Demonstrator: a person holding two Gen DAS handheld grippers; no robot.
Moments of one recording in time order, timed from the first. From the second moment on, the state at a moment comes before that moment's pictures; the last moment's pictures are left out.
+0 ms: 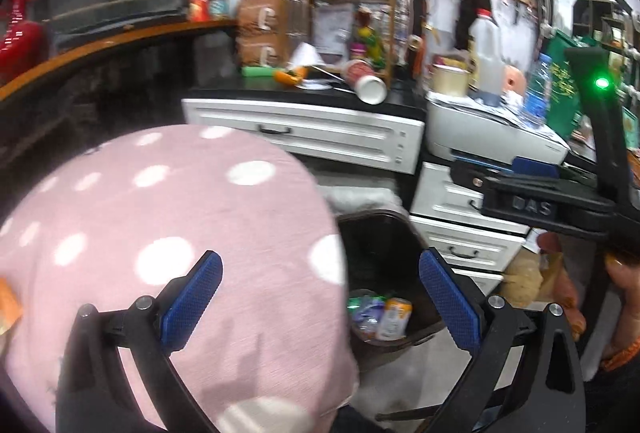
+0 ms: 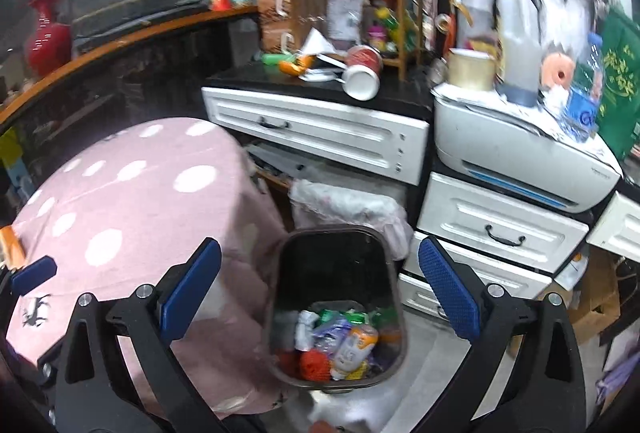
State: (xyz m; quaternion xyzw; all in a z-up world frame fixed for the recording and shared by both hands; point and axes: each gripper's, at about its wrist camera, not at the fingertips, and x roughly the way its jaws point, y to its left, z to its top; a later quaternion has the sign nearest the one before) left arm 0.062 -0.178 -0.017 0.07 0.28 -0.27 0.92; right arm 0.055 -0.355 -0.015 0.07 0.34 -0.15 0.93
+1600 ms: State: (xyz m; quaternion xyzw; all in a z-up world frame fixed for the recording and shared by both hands) left arm -0.032 -0.060 -0.004 0.02 0.17 -0.09 0.98; right arm -0.061 -0.223 -0.010 0.01 0.22 -0.11 0.97
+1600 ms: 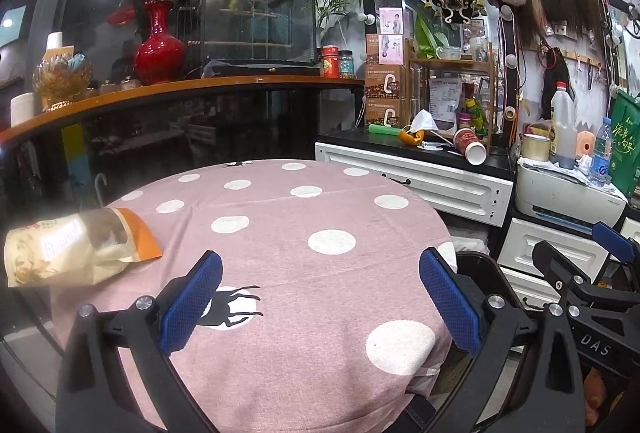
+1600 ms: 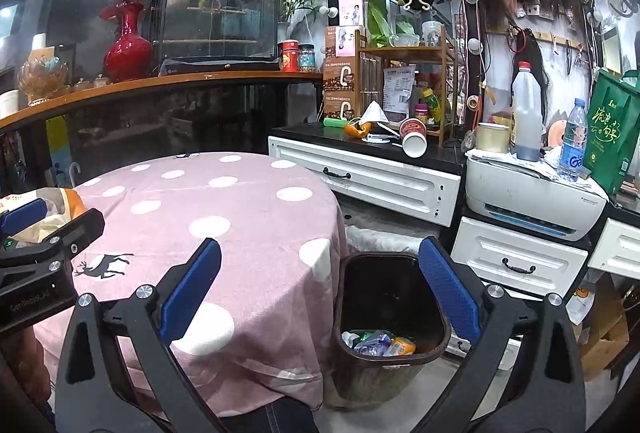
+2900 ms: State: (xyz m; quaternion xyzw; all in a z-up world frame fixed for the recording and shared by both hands) left arm -0.035 -0.059 -0.006 0.01 0.17 -0.09 0.98; right arm -0.064 -0.224 -0.016 0.00 0.23 -0.10 0.97
